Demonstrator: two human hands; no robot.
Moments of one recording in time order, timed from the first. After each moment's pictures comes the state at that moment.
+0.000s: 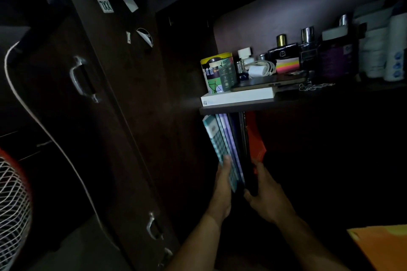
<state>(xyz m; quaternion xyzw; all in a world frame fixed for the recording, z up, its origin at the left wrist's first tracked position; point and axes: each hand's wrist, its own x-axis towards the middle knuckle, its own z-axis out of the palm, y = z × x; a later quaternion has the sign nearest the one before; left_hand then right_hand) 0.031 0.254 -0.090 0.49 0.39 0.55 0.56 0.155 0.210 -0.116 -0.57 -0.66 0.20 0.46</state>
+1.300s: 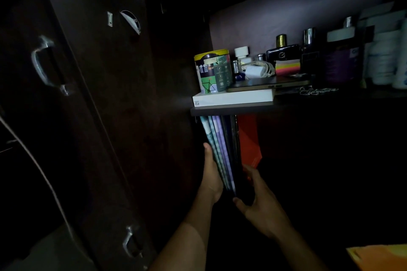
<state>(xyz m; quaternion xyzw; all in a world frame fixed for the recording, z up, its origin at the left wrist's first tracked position) 0.043 0.311 -0.073 0.46 0.33 0.54 0.62 0.161 0.221 -0.123 -0.53 -0.64 0.26 0.49</state>
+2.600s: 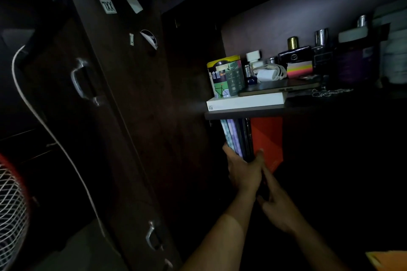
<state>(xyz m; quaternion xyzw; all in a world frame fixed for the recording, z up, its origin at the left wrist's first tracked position) 0.087 0.280 -0.062 0.54 0.56 0.57 0.28 0.163 0.237 -0.127 -0.43 -0.65 0.33 0.54</state>
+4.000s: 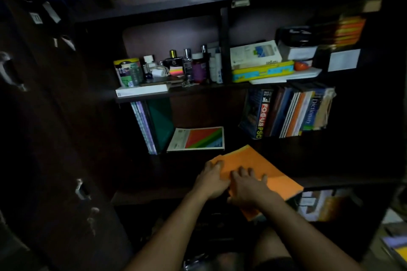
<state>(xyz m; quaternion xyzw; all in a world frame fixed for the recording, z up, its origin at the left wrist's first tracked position) 0.152 0.033 -0.088 0.87 0.42 0.04 0.25 0.262 -0.070 -0.078 -0.81 -0.56 0.16 0.01</state>
